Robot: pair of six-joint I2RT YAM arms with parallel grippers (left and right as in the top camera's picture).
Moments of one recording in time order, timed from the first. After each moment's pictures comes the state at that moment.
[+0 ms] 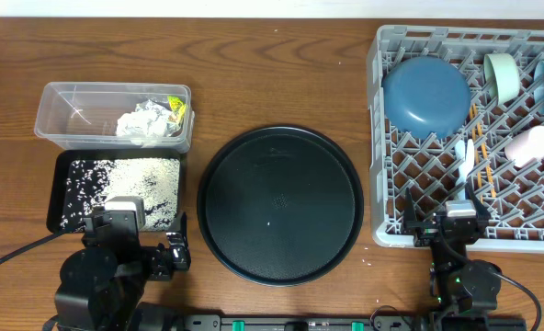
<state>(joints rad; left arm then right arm) -0.19 0.39 0.87 -1.02 -0.03 -0.21 -0.01 0.01 0.01 -0.07 -0.03 -0.13</state>
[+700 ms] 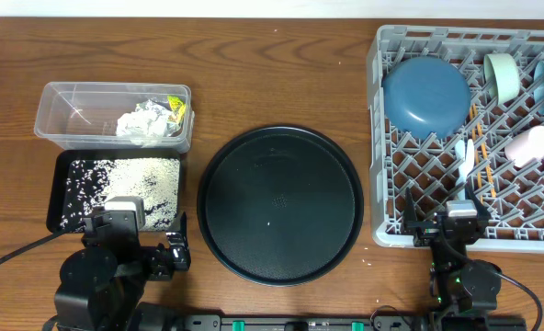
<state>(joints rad) -0.19 0.39 0.87 -1.02 -0.03 -0.21 -0.01 0.01 0.01 -0.07 -0.03 -0.12</state>
